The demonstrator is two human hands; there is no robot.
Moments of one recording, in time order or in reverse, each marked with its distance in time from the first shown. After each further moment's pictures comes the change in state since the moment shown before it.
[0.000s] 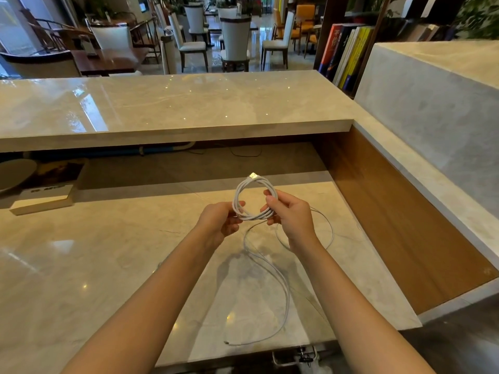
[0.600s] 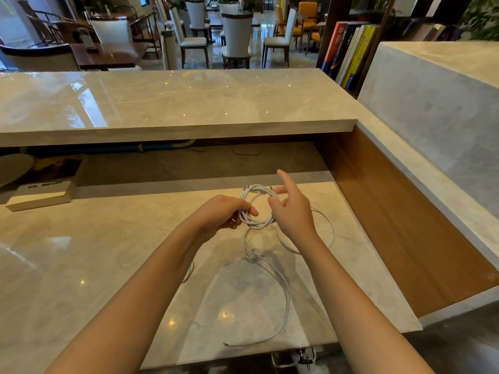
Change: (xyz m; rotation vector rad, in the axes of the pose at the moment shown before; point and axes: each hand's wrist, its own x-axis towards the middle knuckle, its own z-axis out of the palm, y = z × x) left_hand 0.000 0.016 -0.011 0.515 -0.287 0.190; right_hand 0.016 0.000 0.003 -0.571 0.071 -0.186
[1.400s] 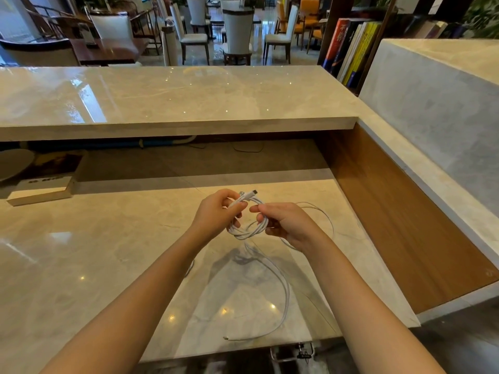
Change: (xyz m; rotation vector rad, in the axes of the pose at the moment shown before) left_hand 0.008 -0.033 -0.001 0.149 0.267 0.291; right_hand -0.010 0.000 -0.008 0.502 -0.497 0.397
